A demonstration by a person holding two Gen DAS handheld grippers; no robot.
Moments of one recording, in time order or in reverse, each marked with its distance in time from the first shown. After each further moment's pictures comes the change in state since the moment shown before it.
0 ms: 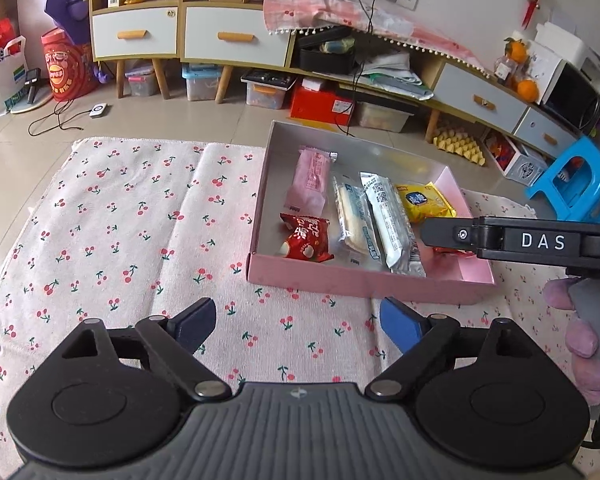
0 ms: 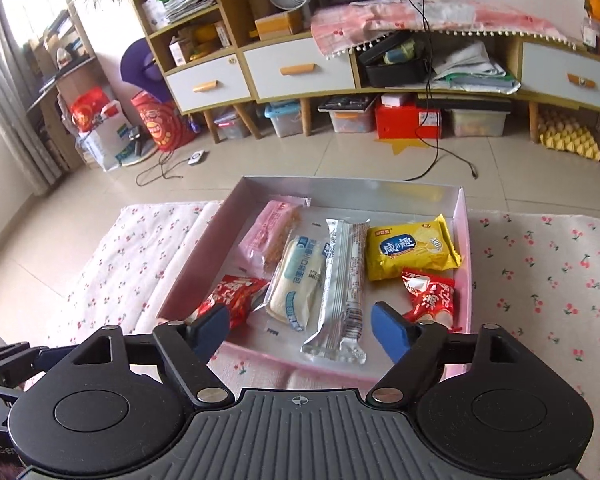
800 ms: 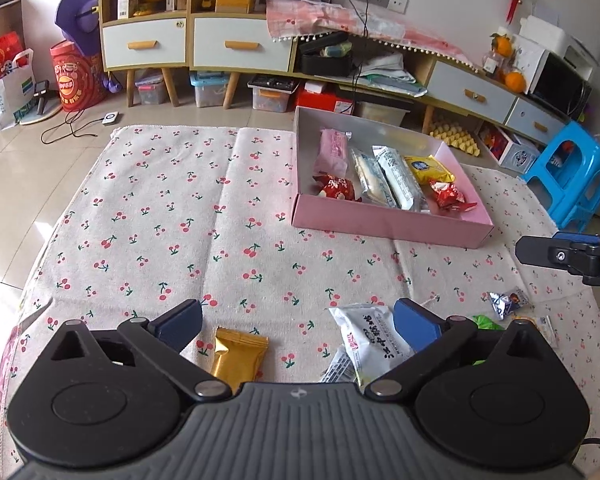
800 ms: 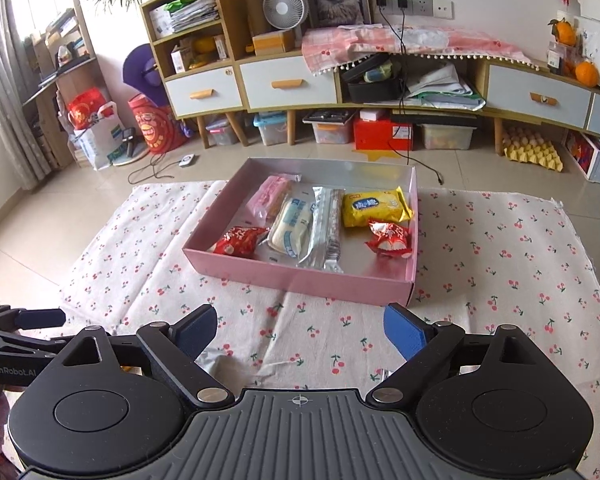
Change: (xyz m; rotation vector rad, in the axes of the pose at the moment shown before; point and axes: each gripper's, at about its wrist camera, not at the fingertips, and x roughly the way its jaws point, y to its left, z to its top) left arm -0.037 0.028 -0.052 0.052 -0.034 0.008; right arm -0.072 0.015 -0.078 -0.027 -0.062 -0.069
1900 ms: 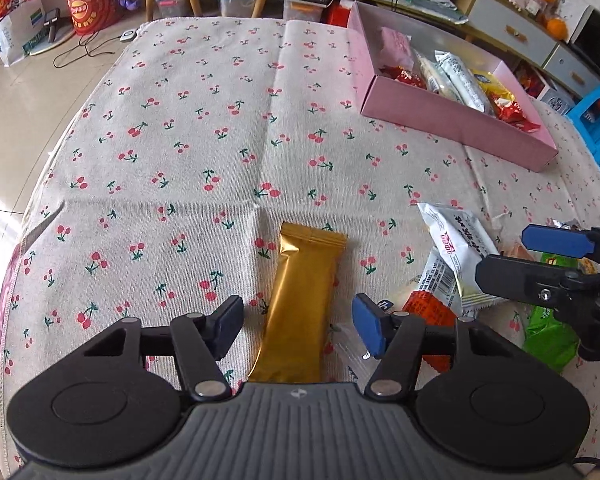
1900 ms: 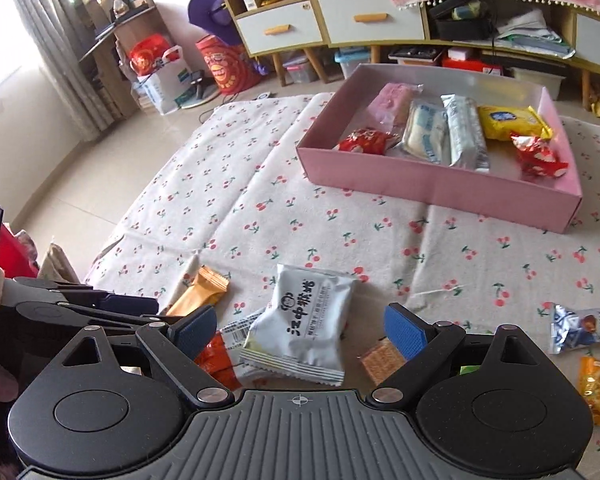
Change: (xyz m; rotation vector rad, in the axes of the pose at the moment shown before) left arm 0.028 0.044 -0.036 -0.047 0.254 0.047; right arm 0.061 0.075 -0.038 -0.018 0.184 0.230
